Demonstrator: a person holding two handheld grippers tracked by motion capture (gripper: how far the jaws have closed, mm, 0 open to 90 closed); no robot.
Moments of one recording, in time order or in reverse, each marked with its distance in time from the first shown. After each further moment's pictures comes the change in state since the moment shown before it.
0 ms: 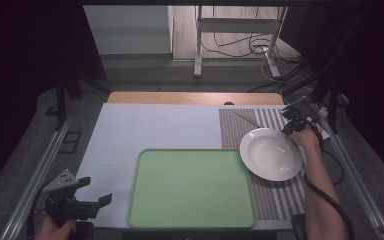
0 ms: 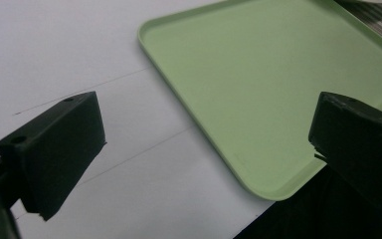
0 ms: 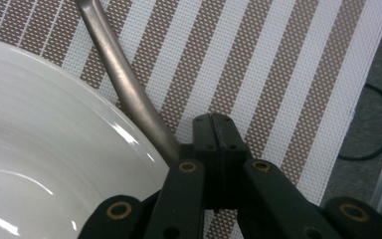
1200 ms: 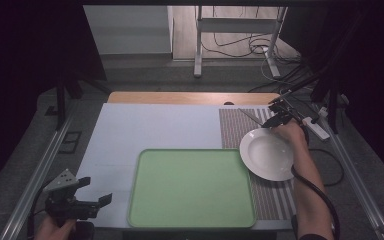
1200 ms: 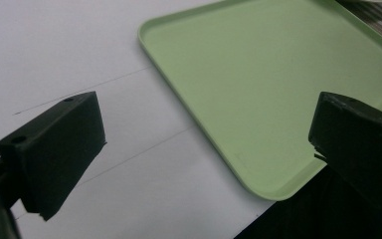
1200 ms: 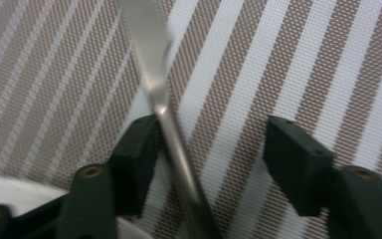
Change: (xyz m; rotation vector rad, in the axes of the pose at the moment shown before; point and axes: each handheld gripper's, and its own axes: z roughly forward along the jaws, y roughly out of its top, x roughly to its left) left arm 0.000 0.000 0.000 0.001 0.001 0.001; right arm 0.025 0.041 0.020 -0.055 0.008 -0.034
